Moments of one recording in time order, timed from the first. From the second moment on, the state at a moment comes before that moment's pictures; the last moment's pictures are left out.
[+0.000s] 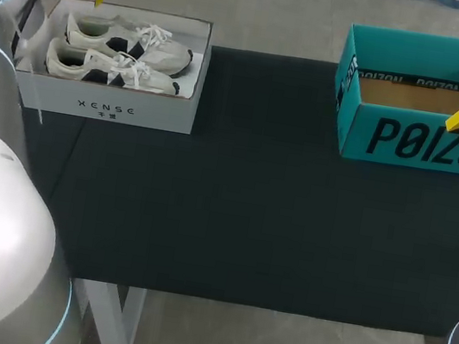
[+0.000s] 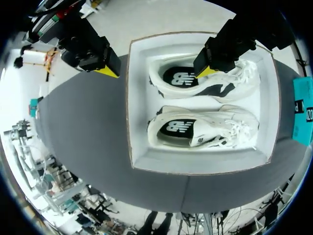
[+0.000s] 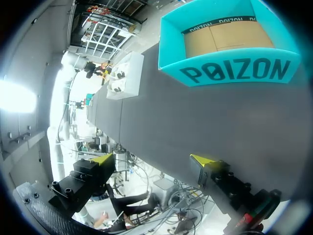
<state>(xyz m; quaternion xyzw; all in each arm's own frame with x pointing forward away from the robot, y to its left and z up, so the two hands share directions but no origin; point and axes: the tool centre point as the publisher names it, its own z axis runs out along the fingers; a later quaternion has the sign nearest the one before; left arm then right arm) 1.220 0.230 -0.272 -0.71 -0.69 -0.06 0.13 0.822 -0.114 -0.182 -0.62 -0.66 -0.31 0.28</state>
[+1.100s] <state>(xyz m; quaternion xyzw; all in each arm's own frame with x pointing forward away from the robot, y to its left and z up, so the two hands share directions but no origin) 1.201 0.252 -0.207 -0.27 -0.96 -0.03 0.05 0.822 -0.114 -0.182 -0.62 -0.66 -0.31 0.28</state>
